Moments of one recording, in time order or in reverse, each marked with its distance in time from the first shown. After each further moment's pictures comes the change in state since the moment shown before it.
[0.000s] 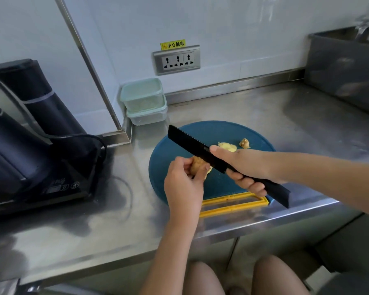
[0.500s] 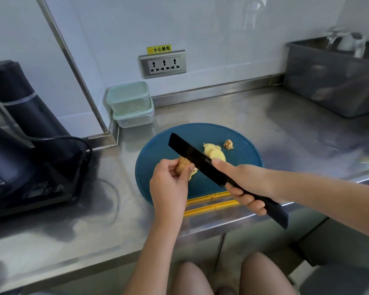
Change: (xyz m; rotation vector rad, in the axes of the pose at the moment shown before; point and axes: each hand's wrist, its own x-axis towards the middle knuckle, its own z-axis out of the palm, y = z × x) left_hand -0.003 0.002 -0.003 -0.016 0.005 -0.004; right_hand -0.018 0.039 0.008 0.169 -0.044 0.031
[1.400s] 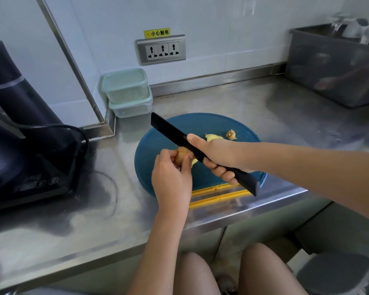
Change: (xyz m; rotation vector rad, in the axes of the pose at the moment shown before) left_hand 0.002 -0.002 0.003 0.080 0.004 0.004; right_hand 0.028 -0.053 0.017 -0.109 0.139 0.018
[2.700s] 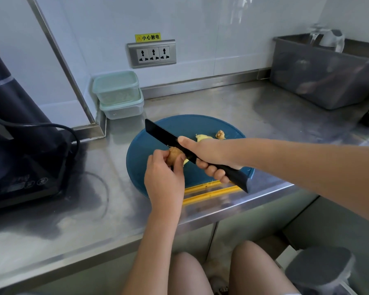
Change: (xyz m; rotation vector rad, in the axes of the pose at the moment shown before) left_hand -0.005 0.001 -0.002 0.017 0.006 0.041; right_hand -0.006 -0.004 0.004 -0.033 0.023 0.065
